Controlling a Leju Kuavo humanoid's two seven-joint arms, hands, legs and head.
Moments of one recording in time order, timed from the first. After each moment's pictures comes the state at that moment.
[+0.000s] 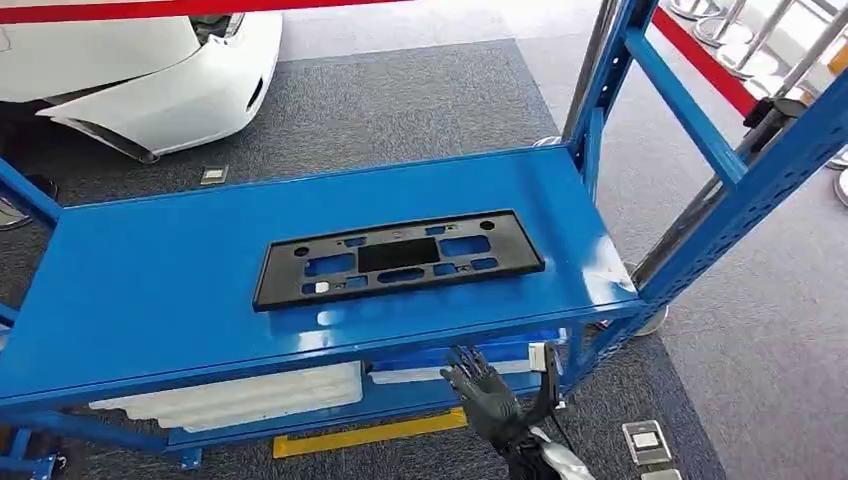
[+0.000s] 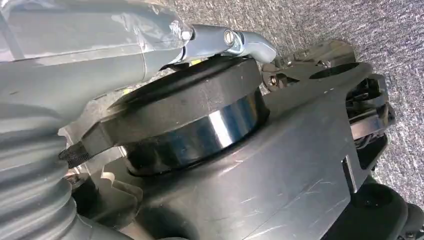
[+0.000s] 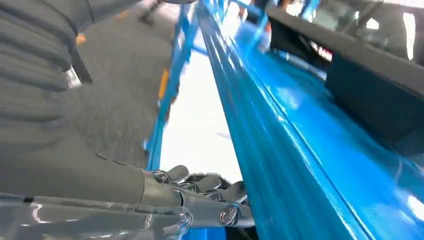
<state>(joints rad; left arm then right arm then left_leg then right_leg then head) -0.14 -0.06 -1.27 -0.20 1.23 0.05 0.08 -0.15 -0.05 0.64 -0.88 -0.76 0.41 -0.41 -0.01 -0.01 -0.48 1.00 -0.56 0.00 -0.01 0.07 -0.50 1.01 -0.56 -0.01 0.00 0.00</state>
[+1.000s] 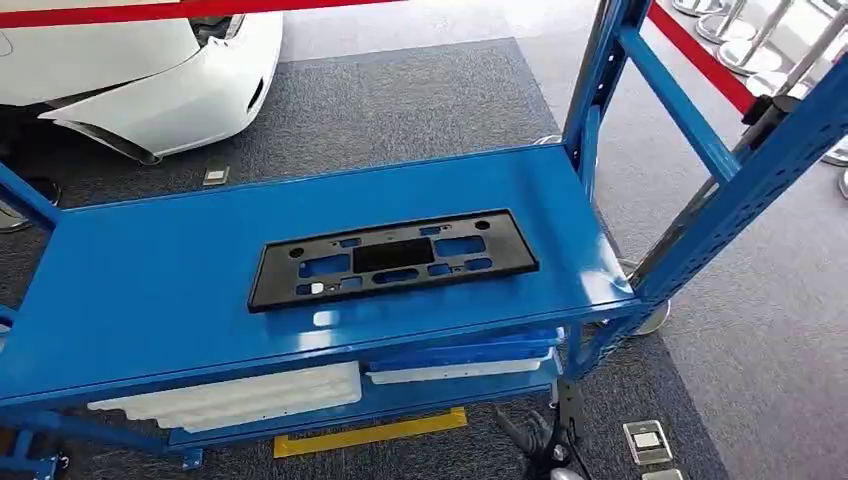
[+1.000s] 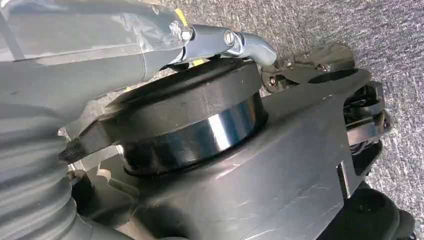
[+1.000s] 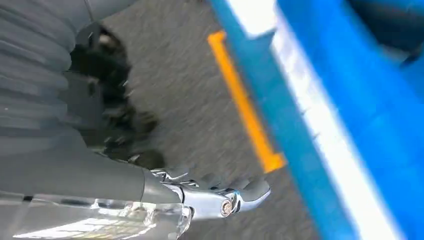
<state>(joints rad) -0.14 -0.07 -1.28 -0.19 1.26 0.07 0.07 -0.13 -0.07 0.66 -0.64 -0.83 -0.31 -0.29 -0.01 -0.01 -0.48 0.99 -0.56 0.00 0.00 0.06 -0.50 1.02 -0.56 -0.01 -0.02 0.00</state>
